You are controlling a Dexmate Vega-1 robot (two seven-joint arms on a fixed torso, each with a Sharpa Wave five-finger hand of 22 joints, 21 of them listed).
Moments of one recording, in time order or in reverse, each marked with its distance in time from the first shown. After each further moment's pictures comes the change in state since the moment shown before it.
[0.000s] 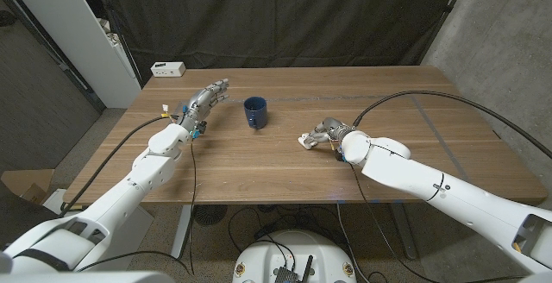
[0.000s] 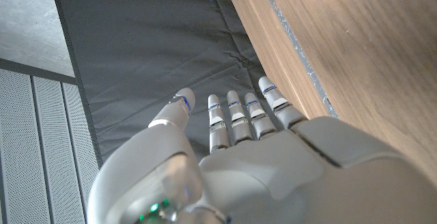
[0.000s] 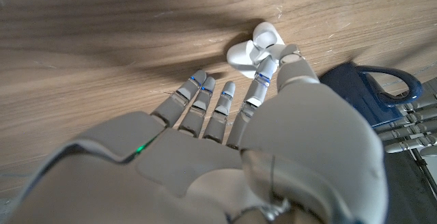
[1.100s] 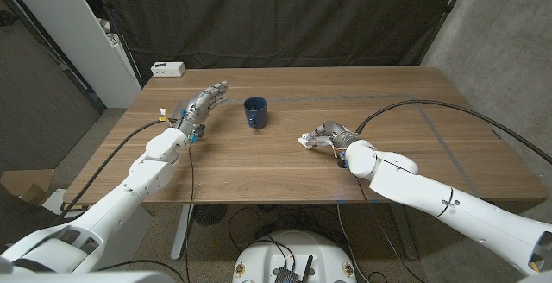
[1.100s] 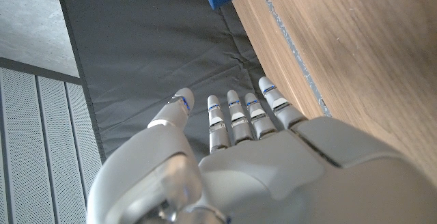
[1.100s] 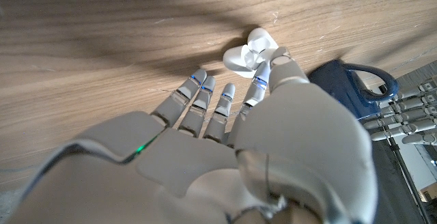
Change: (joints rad) left arm 0.051 0.020 -0.016 -0.048 -0.010 -0.010 0.007; left_hand -0.007 -0.007 0.000 0.000 0.000 -0.004 -0.014 0.000 0.000 0.004 -0.004 0.000 -0.004 0.000 0.000 0.000 0.000 0.000 0.000 -0.008 0.000; right arm -0.102 -0.039 0.036 -0.015 -0.055 0.141 -0.053; right_hand 0.051 0.037 0.019 -0.028 -0.003 -0.096 -0.033 -0.049 -0.009 -0.005 -0.020 -0.004 -0.002 0.018 0.000 0.013 0.008 0.007 -0.015 0.000 -0.001
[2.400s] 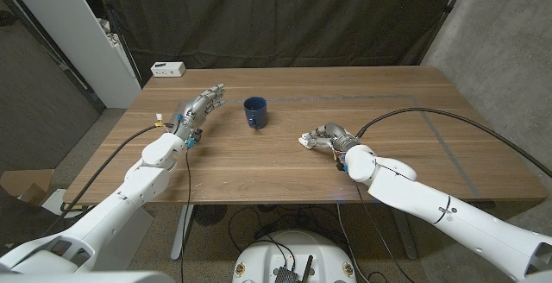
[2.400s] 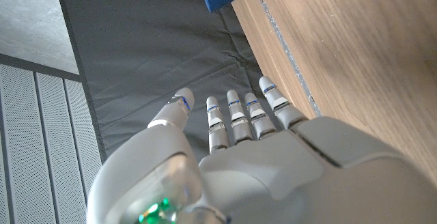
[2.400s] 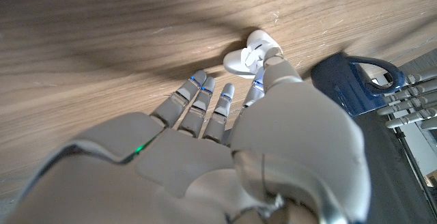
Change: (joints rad) left arm 0.052 0.019 -0.020 -0.036 -0.014 -0.008 0.014; left_hand 0.000 0.000 0.000 0.000 0.004 -0.010 -0.022 0.000 0.000 0.005 -0.005 0.006 -0.005 0.000 0.000 0.000 0.000 0.009 0.009 -0.008 0.000; right arm -0.056 0.038 0.041 0.031 -0.015 0.056 -0.035; right_hand -0.017 -0.024 -0.004 0.004 0.000 -0.070 -0.015 -0.017 -0.006 -0.013 0.024 -0.008 0.012 0.030 0.002 0.011 0.009 0.016 -0.005 0.005 0.000
